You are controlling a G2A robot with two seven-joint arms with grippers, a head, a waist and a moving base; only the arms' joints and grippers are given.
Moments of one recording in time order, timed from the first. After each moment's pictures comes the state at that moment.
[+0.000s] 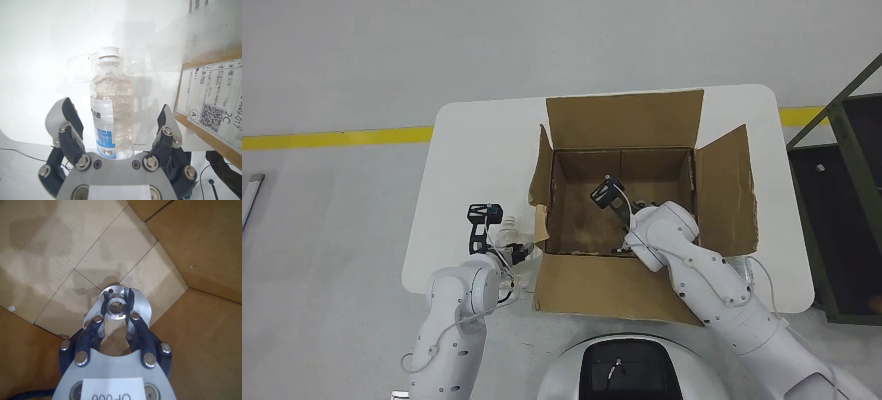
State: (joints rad) left arm 1.14 -1.30 -1.36 -1.78 1.32 0.13 -1.15; right arm -0.81 -1.47 0.99 -1.46 -1.56 -0.01 1.26
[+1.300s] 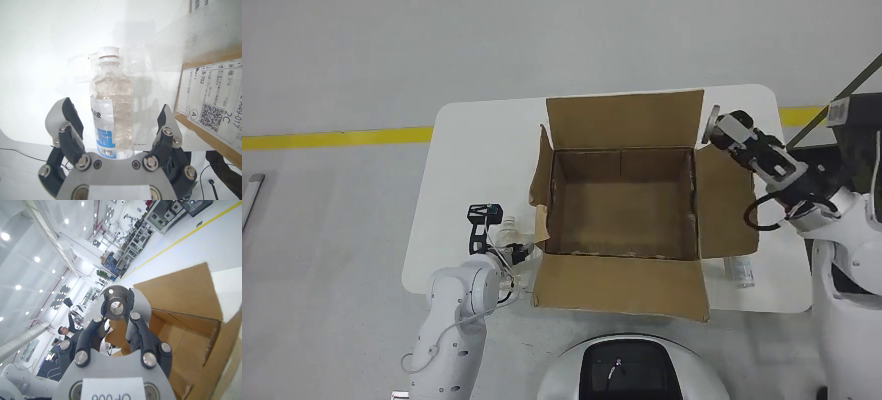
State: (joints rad) left arm 1.14 -1.30 -1.36 -1.78 1.32 0.13 -1.15; right arm -1.19 -1.43 1.80 -1.99 -0.12 -0.17 0.76
